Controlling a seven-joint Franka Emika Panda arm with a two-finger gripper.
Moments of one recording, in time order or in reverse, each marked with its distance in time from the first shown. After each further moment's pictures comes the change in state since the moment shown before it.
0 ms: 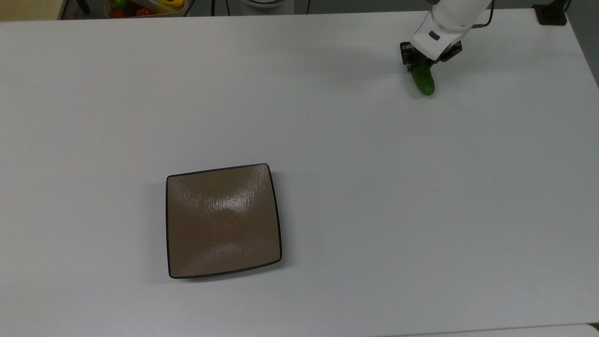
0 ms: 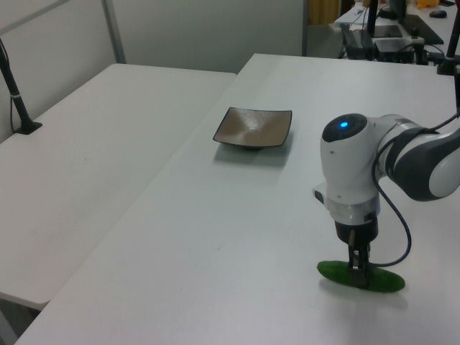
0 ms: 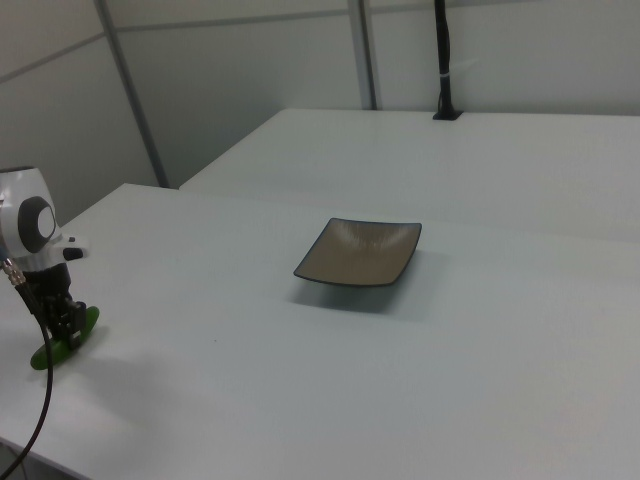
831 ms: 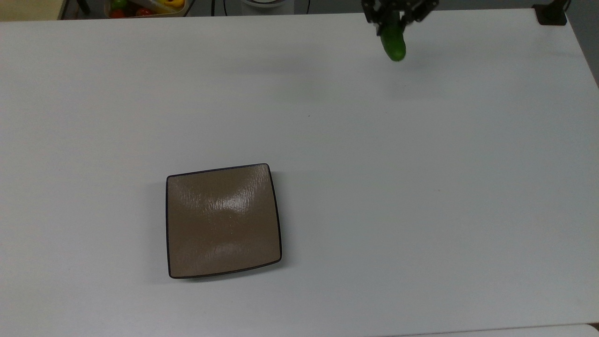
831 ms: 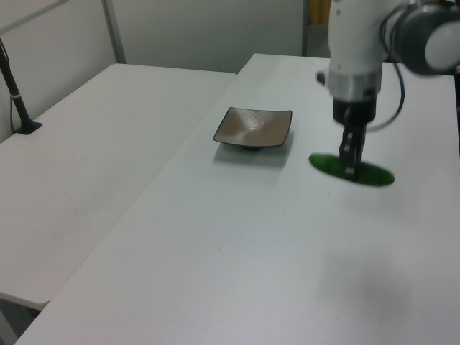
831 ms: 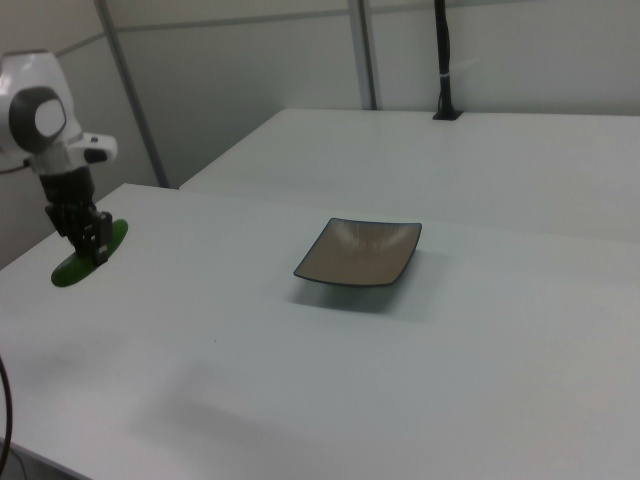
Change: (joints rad) arm -0.204 -0.319 -0.038 0.073 0.064 -0.296 -0.173
